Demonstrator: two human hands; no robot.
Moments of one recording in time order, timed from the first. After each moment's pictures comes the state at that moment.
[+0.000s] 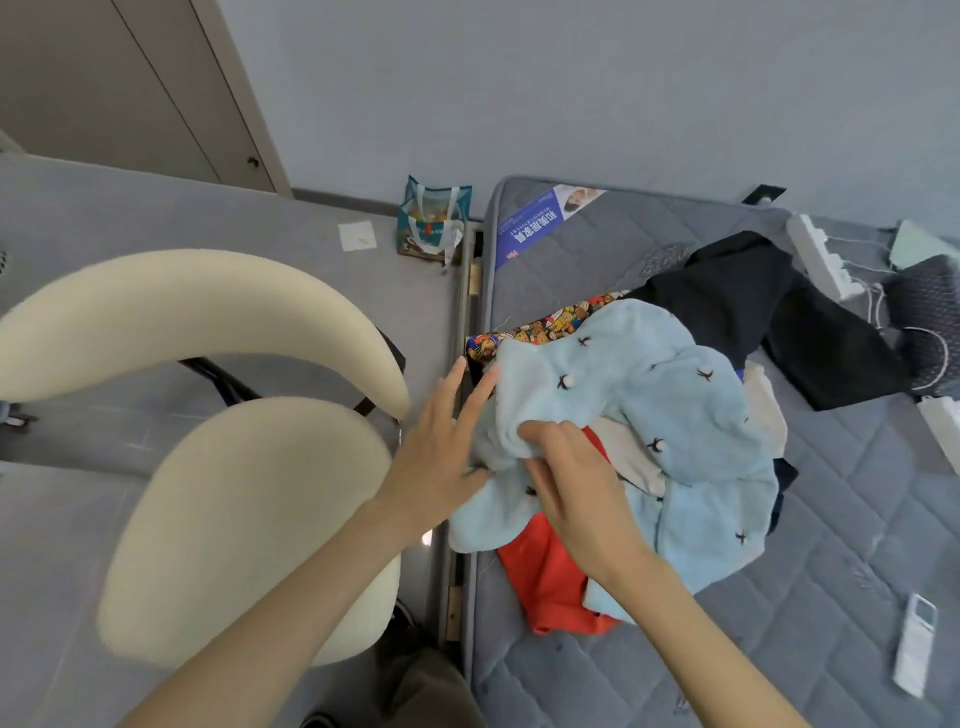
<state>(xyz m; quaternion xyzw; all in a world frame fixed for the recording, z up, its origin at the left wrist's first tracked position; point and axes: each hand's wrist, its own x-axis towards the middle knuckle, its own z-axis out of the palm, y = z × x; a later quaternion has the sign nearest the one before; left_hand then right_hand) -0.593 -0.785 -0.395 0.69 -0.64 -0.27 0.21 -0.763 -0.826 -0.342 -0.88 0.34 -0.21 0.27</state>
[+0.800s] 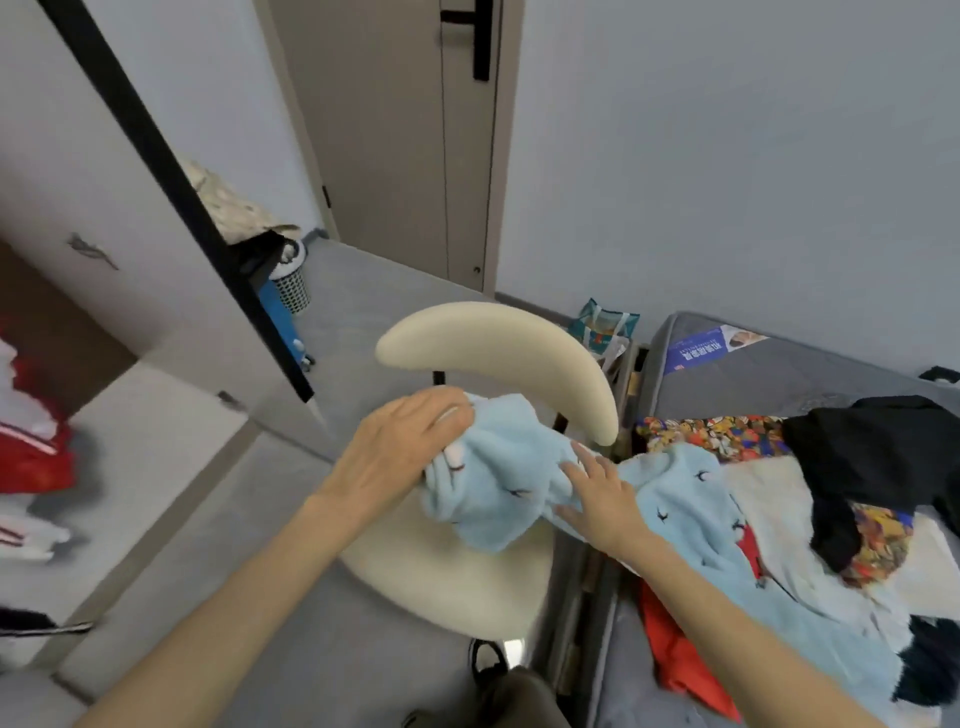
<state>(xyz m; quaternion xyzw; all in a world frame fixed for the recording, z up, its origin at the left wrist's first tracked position) -0.448 -0.500 -0.214 0.71 -0.66 0.09 0.24 -0.637 -0.694 -0.350 -0.93 0.31 0.14 0.14</state>
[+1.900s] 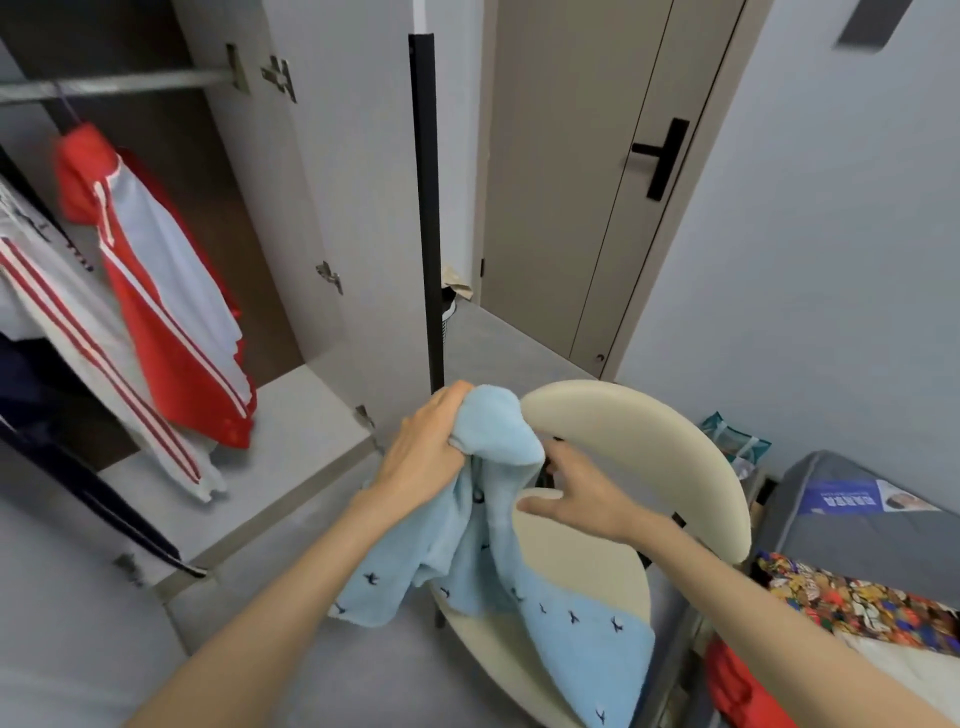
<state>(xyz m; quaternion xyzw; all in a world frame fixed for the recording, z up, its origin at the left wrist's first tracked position) -0.397 -0.384 -0.172 0.87 -0.33 -0.04 0.37 -0.487 -0.583 -0.231 -0.93 0.04 0.06 0.36</state>
